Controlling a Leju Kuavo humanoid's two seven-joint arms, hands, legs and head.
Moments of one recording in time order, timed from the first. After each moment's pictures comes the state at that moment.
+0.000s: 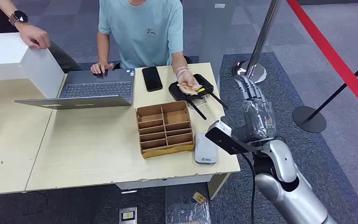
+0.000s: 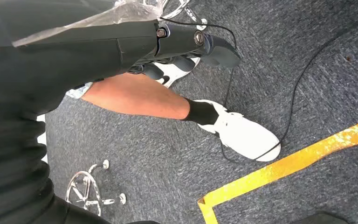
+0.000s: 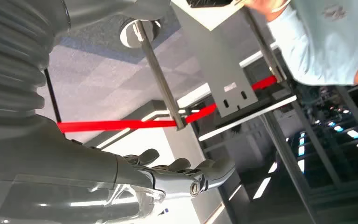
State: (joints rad) left arm -0.12 0.04 -1.20 -0.22 0.59 0.22 0.06; right arm -0.21 -0.40 0.41 -1.88 0.88 -0.39 0.39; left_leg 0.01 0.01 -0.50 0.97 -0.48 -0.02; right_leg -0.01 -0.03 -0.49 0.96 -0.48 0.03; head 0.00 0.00
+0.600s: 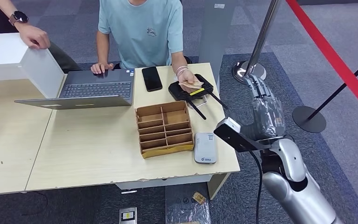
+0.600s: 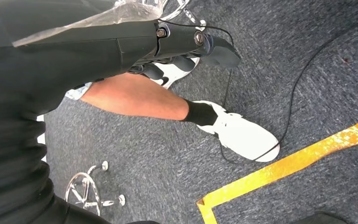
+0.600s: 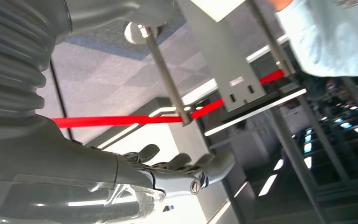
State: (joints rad) left arm -0.13 0.04 -1.20 -0.22 0.58 0.22 0.05; right arm -0.22 -0.41 0.37 -1.90 0.85 -0.35 0.38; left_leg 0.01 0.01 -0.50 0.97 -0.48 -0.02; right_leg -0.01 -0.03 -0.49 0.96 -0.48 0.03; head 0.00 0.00
